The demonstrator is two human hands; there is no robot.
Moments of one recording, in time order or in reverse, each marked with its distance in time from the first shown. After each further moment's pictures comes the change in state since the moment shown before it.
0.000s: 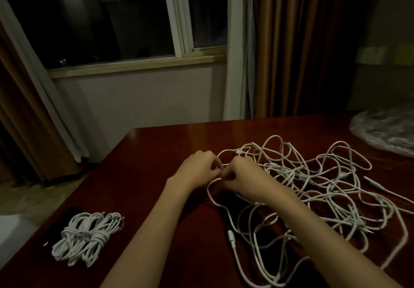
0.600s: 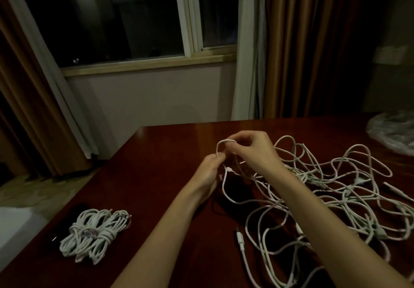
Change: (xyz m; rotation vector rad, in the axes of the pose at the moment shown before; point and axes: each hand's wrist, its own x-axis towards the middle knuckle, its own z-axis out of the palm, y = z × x) left_hand -0.010 0.013 0.021 -1.288 0.149 -0.100; right_hand 0.027 -0.004 -0.012 0.535 0.418 0.012
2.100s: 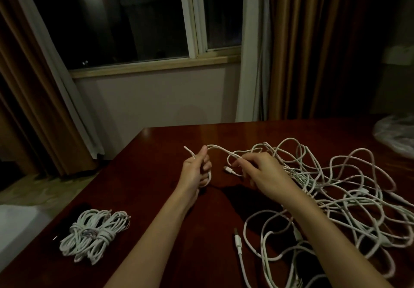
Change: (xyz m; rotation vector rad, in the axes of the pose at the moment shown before) left_hand 0.003 -0.009 -0.026 -0.095 0.277 0.001; right_hand -0.025 0.021 -0.013 -0.168 -0.187 0.016
